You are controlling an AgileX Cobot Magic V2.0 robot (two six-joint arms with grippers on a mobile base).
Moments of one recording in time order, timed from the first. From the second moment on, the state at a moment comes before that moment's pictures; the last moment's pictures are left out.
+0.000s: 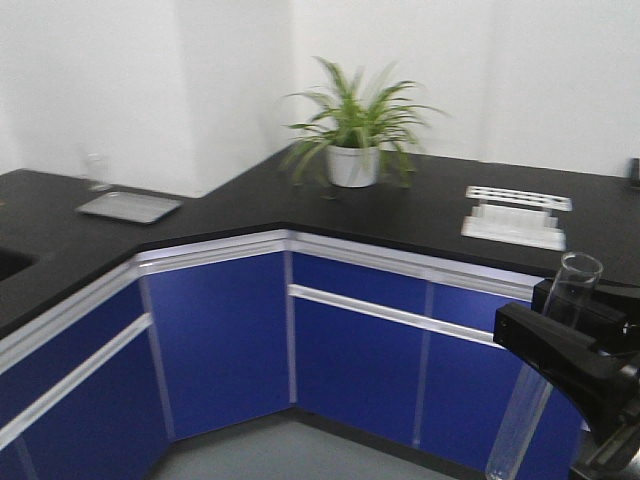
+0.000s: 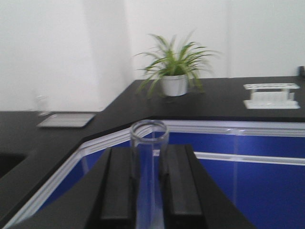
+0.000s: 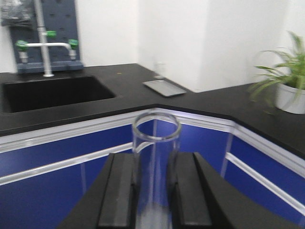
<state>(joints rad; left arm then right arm) -0.22 0.57 -0.66 0.32 0.19 -0.33 0.67 0.77 -0.84 -0.24 0.23 0.16</state>
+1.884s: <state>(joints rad) -0.22 0.57 -0.66 0.32 0.20 -0.33 0.67 0.77 -0.84 -0.24 0.23 0.16</state>
